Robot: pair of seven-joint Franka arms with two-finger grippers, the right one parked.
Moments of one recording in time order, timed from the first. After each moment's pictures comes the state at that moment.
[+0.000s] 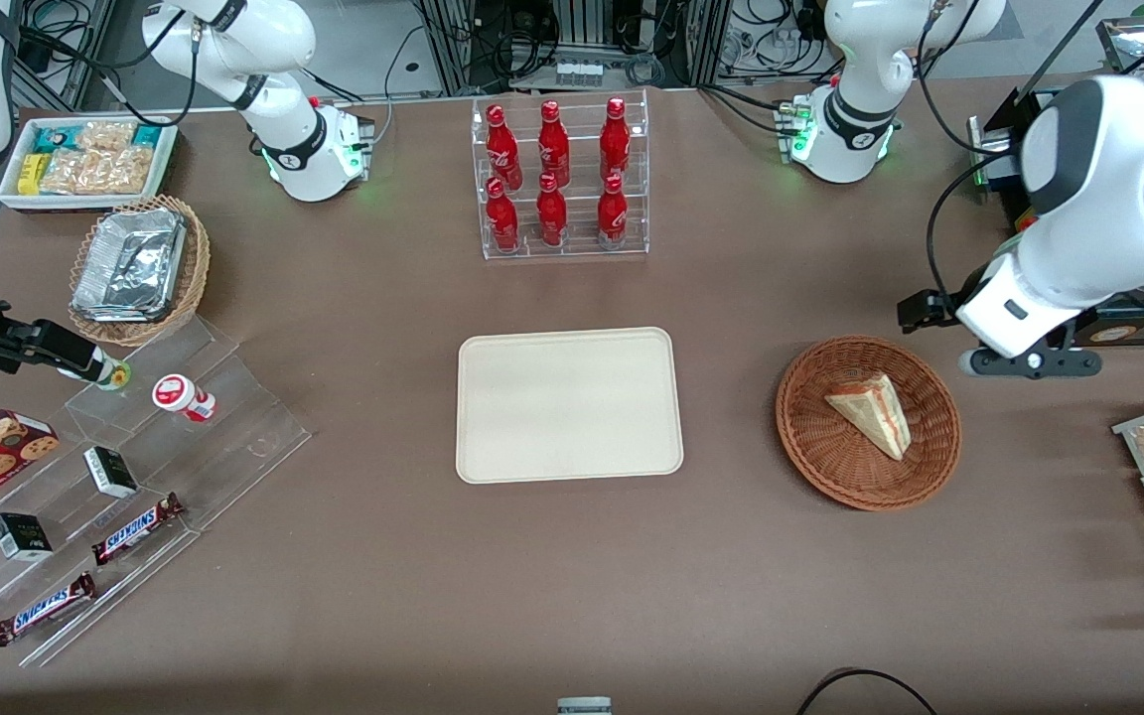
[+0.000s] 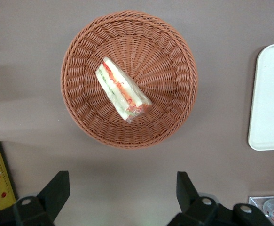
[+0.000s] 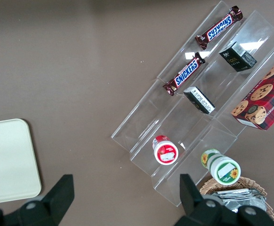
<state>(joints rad) 0.01 0.04 -0.13 -1.88 0.00 1.78 -0.09</state>
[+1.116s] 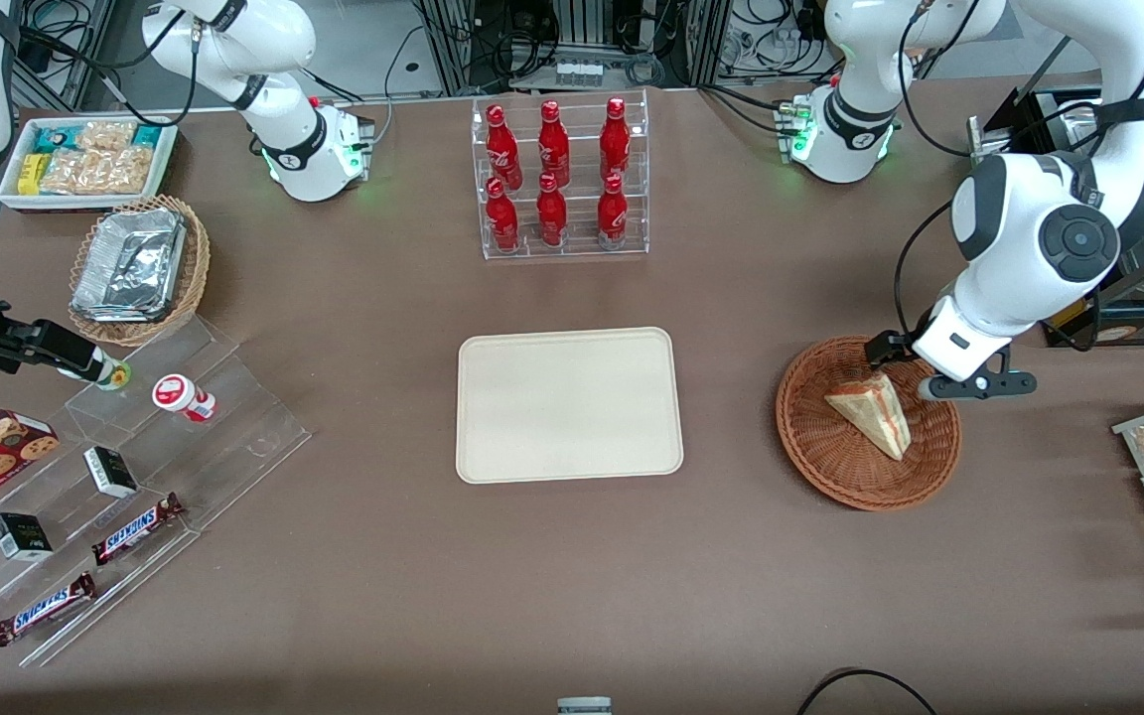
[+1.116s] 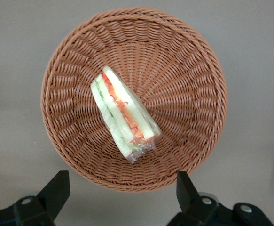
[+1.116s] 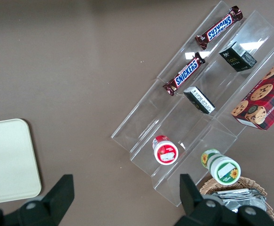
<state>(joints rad) 0.01 0.05 -0.11 -2.17 0.00 2.19 -0.19</state>
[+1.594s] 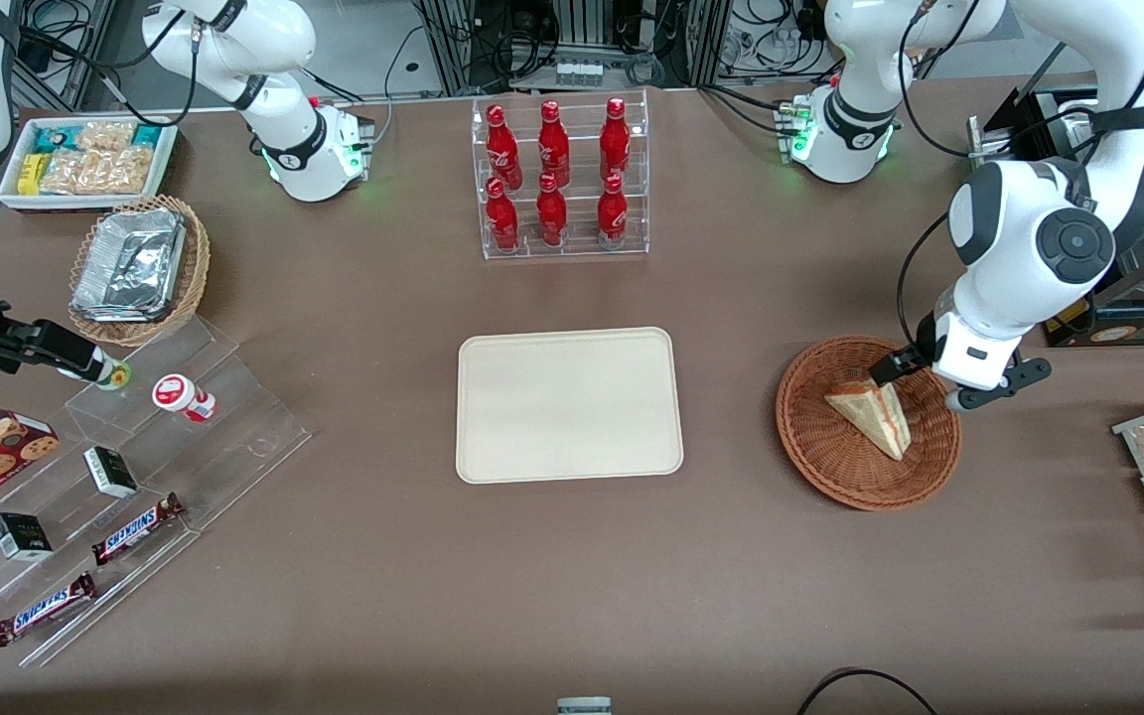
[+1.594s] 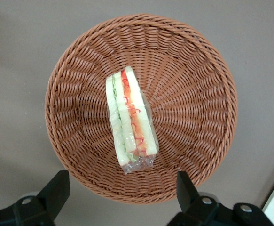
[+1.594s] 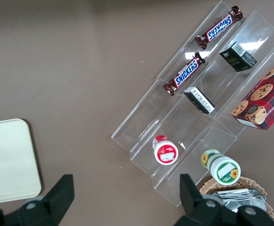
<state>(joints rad) 0.01 0.07 -0.11 -2.19 0.00 2.25 -0.55</state>
